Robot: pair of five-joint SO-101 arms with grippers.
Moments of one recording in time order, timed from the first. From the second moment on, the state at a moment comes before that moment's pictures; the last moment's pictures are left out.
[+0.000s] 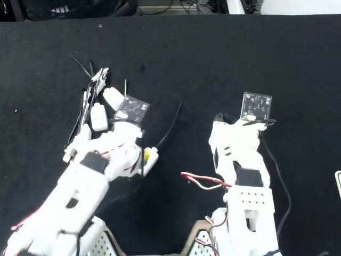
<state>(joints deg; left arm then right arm) 18.6 -44.2 64.6 42.9 -3.8 4.0 -60.2 79.1 24.7 -7.0</state>
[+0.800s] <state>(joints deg) 32.5 -27.1 57.7 44.4 -3.7 4.0 -60.2 79.1 24.7 -7.0</state>
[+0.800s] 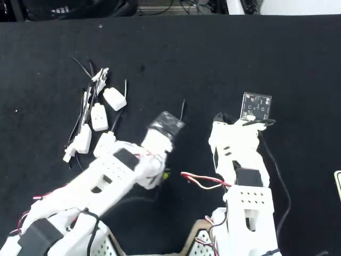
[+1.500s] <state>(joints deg) 21.4 -45.4 62.5 45.1 -3.8 4.0 -60.2 79.1 23.7 -7.0</state>
